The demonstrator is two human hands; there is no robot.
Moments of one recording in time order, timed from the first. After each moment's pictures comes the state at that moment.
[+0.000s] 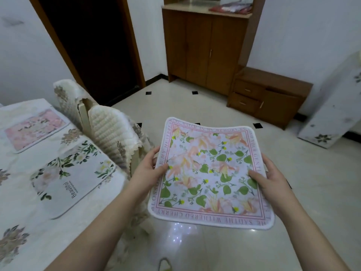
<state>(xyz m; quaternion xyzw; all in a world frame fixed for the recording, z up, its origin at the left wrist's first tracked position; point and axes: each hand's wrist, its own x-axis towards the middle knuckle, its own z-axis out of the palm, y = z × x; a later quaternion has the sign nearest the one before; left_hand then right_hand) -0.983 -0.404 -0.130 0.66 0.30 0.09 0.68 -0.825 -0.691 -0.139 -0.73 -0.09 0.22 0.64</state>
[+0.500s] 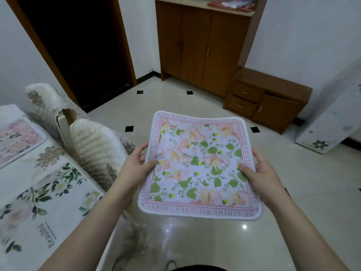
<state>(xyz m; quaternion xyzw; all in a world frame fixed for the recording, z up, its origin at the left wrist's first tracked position) -0.878 -0.262 -0.137 0.64 0.32 0.11 0.69 -0.718 -0.554 -0.139 -0.75 -0.11 0.22 0.62</state>
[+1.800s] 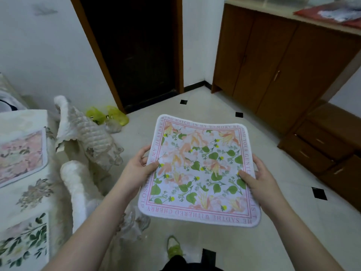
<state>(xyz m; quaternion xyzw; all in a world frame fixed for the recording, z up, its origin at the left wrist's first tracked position) -0.584 -0.055 -0.145 0.56 0.43 0.21 0.67 -0.339 -0.269 -0.163 -0.71 -0.21 0.34 0.57</state>
